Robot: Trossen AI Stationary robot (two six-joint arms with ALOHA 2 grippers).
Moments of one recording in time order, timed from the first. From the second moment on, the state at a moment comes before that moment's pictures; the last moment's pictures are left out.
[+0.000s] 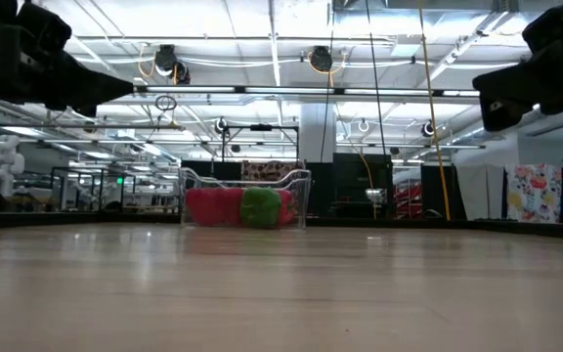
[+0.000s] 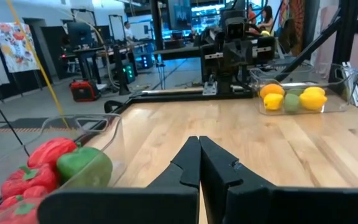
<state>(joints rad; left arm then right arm) -0.11 0.10 0.01 0.11 -0.25 0.11 0.28 0.29 0.01 0.24 0.19 0.09</state>
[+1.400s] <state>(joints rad) 0.07 0.03 0.01 0.02 -0.06 0.11 0.27 0.00 0.02 0.03 0.09 0.06</state>
